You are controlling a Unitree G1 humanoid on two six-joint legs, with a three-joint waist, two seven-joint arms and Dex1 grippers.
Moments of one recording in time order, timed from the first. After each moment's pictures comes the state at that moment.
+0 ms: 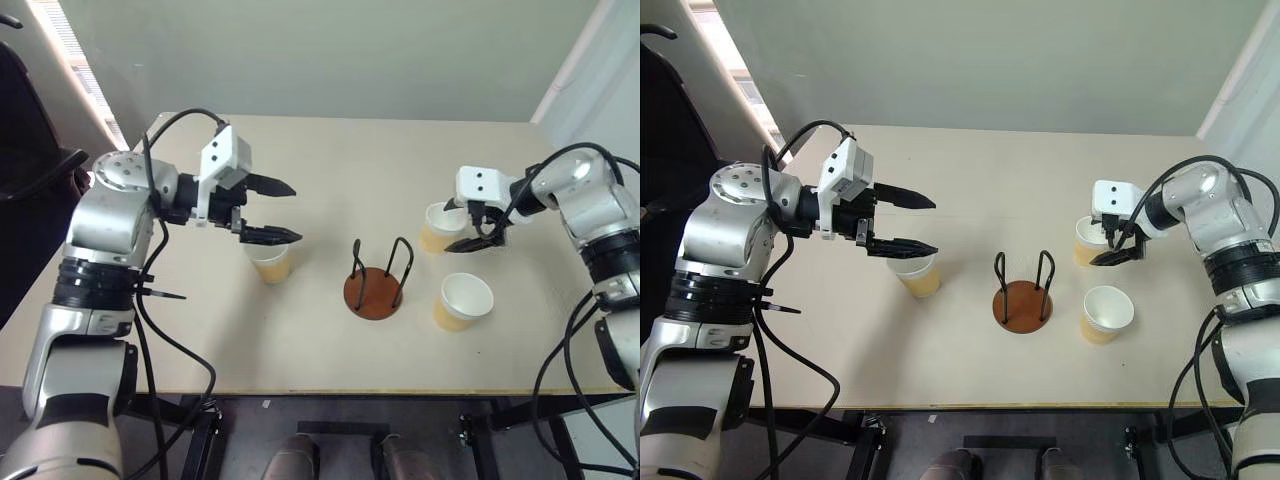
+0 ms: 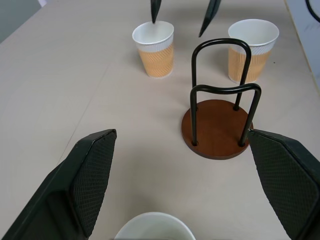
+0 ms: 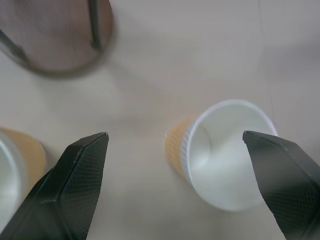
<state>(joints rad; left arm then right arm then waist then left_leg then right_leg) -0.95 0.78 -0.08 0.25 -0.30 0.42 -1.43 -1.17 -0.80 0.44 0.71 -0.15 0.04 1.39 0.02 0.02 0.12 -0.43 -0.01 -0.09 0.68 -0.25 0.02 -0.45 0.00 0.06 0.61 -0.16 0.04</state>
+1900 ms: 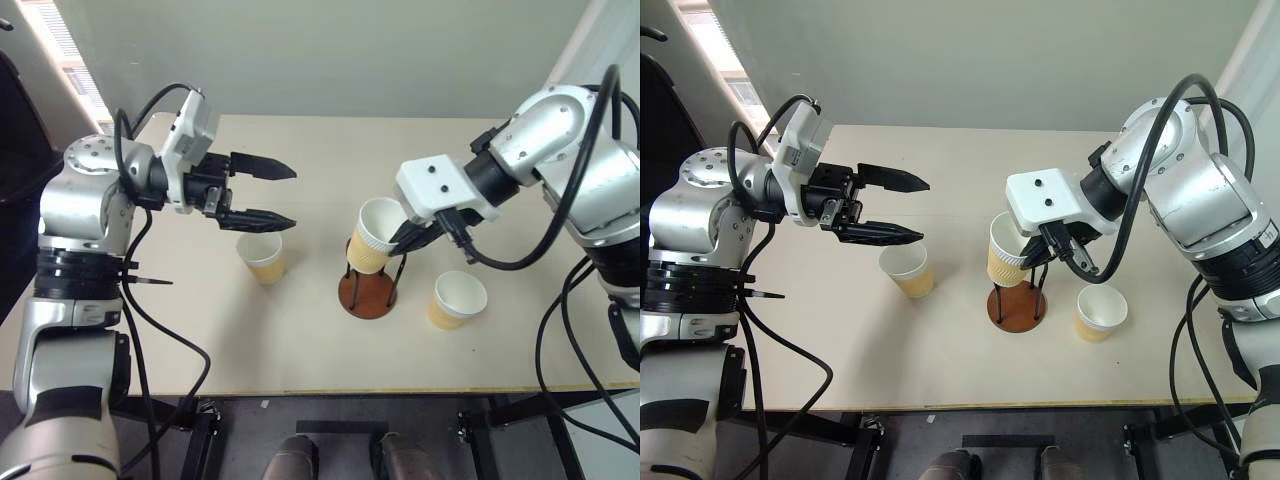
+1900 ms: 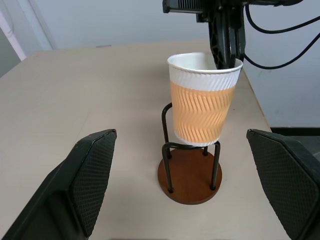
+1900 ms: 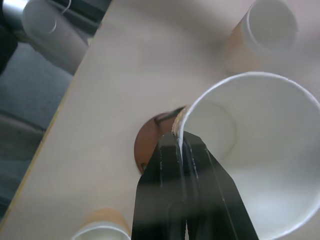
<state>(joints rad) -1.00 0.80 -0.01 0.28 -0.47 0.46 -1.54 -1.28 -0.88 0.54 -0.12 0.19 0.51 1.61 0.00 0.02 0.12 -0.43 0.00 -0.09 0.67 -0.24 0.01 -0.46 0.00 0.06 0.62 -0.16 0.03</state>
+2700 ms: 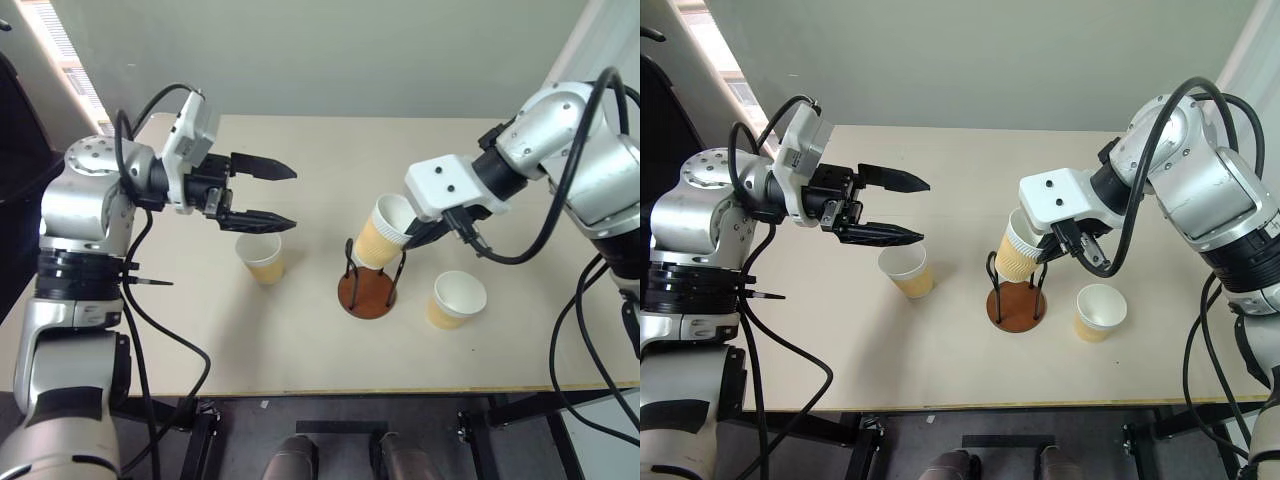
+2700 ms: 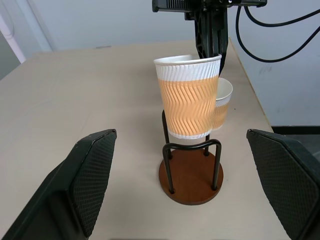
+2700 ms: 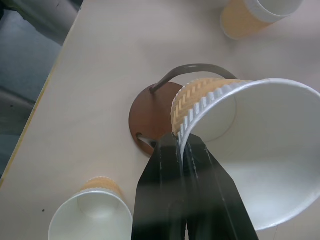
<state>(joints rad) -1.00 0.80 -0.02 0.28 -0.47 0.44 -1.54 -1.31 -0.92 0.62 -0.04 0.17 0.41 1.61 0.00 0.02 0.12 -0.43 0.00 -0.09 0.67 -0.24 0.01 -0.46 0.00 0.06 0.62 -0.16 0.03</state>
